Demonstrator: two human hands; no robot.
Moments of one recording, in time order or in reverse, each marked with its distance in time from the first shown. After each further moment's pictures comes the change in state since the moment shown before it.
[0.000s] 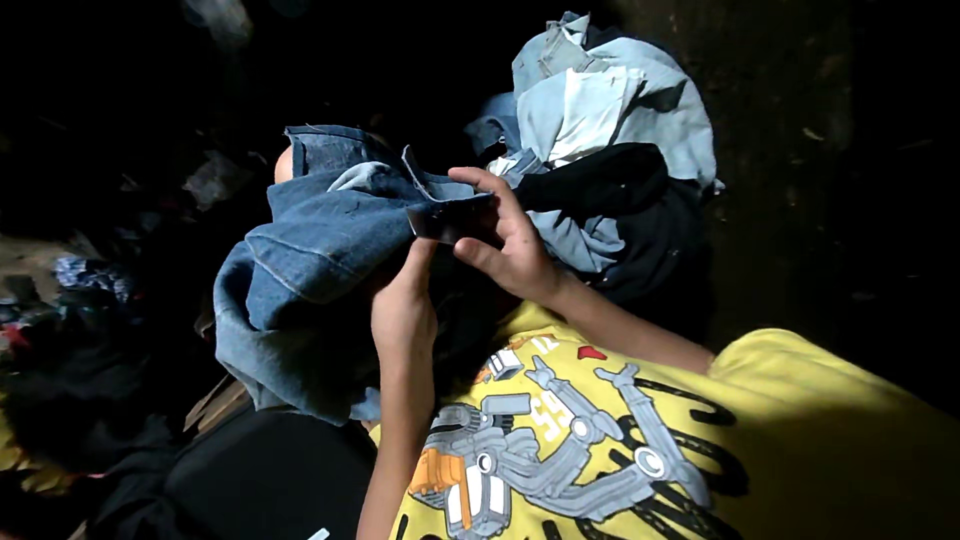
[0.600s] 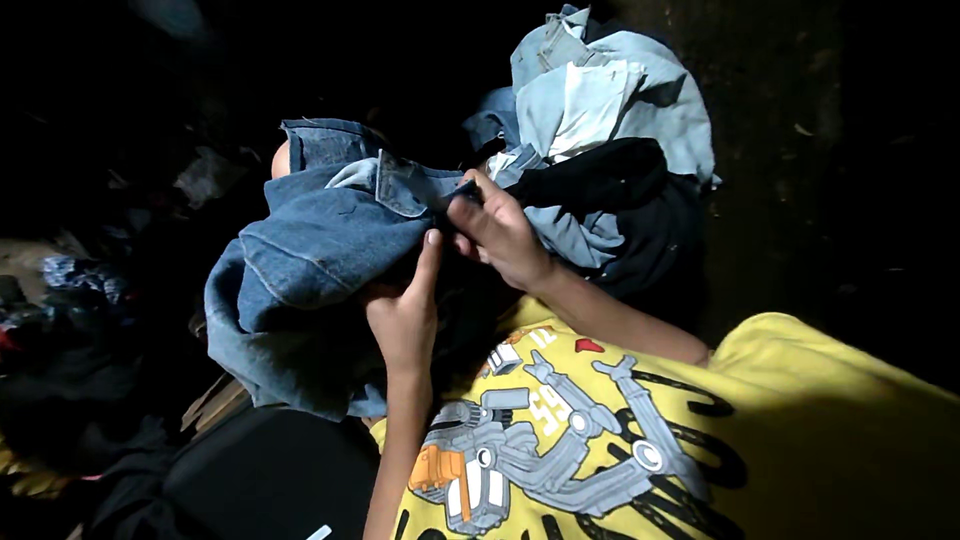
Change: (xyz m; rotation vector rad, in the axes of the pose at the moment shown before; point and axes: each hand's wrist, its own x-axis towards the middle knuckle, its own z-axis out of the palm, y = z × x) left_hand -0.002 -0.014 -0.009 0.125 -0.022 0.317; right_hand 0.017 -0.016 0.016 0.346 0.051 0.315
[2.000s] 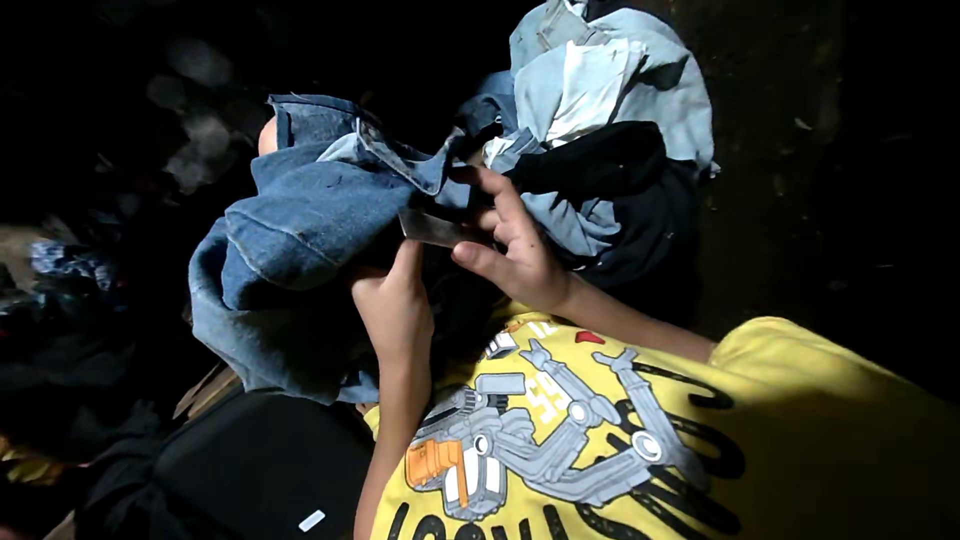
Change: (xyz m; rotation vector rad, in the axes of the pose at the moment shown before) left_hand -0.004 0.010 0.008 -0.091 0.122 -0.127; right_hand -0.037 0.001 -0.011 -0.441 -0.051 -0.214
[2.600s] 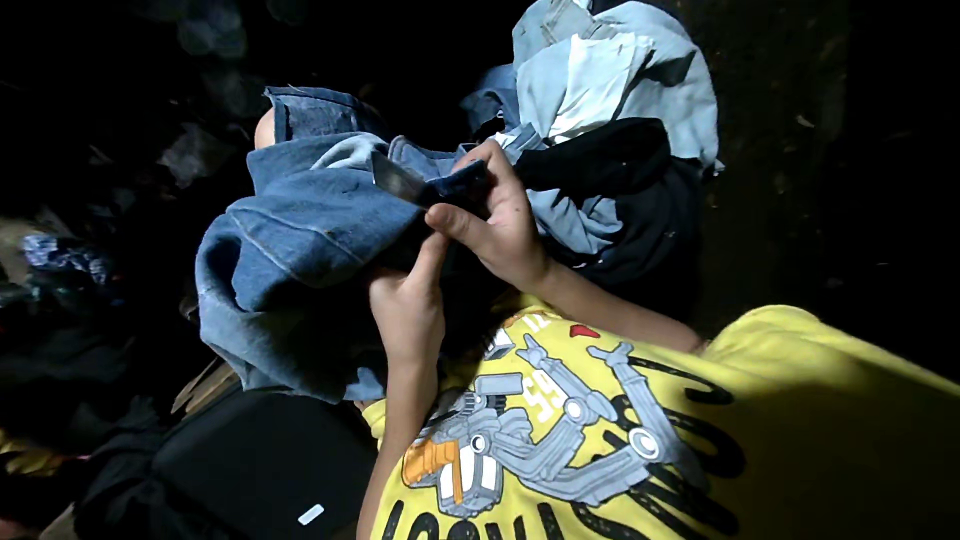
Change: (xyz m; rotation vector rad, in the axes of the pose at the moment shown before) left_hand -0.007 -0.002 0.000 -0.002 -0.104 -0.032; right_hand 0.028 0.006 0.019 0.221 0.197 -0.098
